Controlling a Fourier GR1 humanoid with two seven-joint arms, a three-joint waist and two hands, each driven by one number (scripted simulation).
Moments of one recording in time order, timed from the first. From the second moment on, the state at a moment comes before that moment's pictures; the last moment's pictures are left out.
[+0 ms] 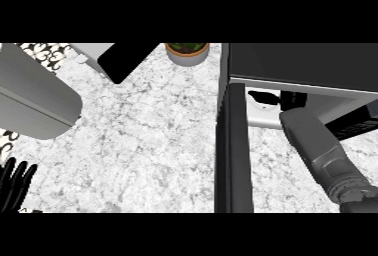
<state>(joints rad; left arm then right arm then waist) 0.41 0.10 0.30 -1.85 0.23 -0.48 -0.33 -0.97 -0.21 -0.16 -0.08 0.22 -0.83 -0.71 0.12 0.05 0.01</state>
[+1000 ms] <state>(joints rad) 0.43 0.08 0.30 -1.86 0.20 -0.48 -0.37 -0.91 -0.20 -0.20 -0.11 0.20 -0.73 -0.79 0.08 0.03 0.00</state>
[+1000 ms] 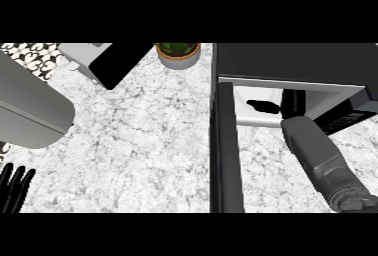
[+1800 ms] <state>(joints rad) 0.56 0.02 0.23 -1.97 0.13 -0.51 -0.37 -0.75 -0.12 -0.26 -0.21 0.10 -0.42 -0.94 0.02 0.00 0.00</state>
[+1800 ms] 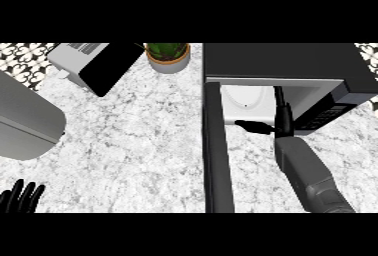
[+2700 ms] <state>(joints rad) 0.59 0.01 0.00 -1.99 0.03 -0.63 -0.38 -0.29 -0.02 -0.13 -0.60 0.05 -0.06 -1.01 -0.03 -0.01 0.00</state>
